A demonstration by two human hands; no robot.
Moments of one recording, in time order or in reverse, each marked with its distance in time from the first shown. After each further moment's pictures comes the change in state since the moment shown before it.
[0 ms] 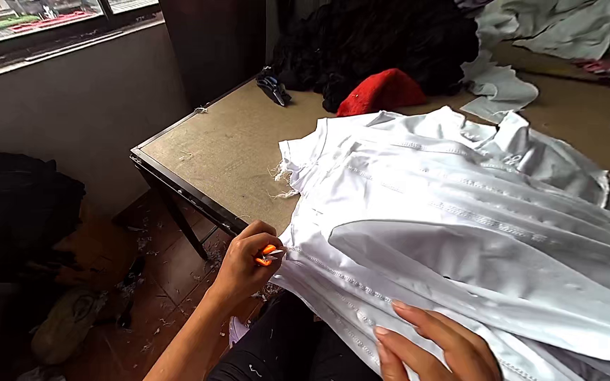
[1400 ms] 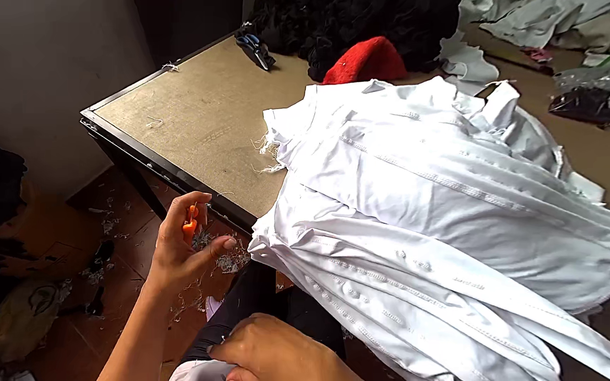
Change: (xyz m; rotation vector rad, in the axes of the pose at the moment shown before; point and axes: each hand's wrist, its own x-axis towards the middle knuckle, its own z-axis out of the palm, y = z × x) left_hand -0.030 -0.023 -0.054 0.000 0.143 -0.020; right_hand -0.001 -0.046 0.127 0.439 -0.891 -0.322
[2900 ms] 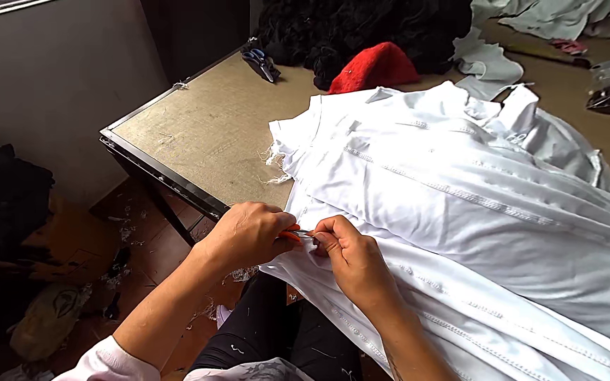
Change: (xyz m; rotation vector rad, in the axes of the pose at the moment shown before) left_hand 0.082 0.032 0.051 0.502 -0.710 0.225; right_hand -0.016 0.056 -0.107 -0.241 0.763 0.503
